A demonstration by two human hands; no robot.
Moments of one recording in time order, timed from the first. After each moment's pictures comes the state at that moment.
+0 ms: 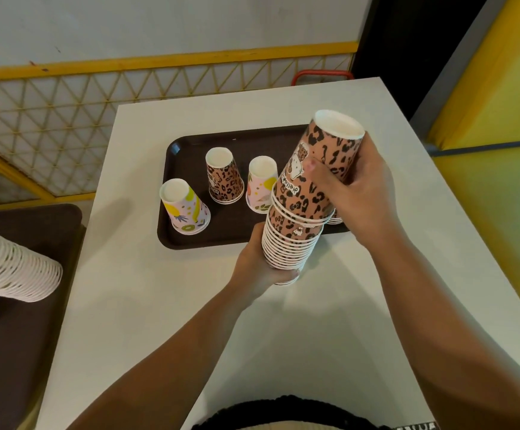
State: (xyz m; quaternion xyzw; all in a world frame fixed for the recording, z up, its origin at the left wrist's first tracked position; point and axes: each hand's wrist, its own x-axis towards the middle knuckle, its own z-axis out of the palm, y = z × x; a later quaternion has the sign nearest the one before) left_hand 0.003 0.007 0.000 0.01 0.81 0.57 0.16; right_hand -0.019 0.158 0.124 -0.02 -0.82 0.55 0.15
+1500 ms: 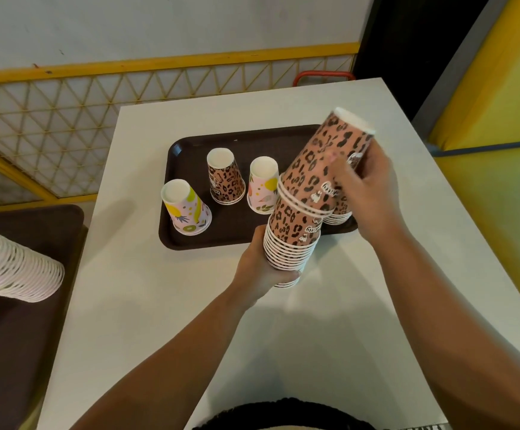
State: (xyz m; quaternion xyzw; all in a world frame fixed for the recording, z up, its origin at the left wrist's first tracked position) left_hand 0.004 0.009 0.000 -0.02 0.81 0.56 0.18; right_hand -0.032 0.170 0.105 -0.05 -0.78 0.61 0.15
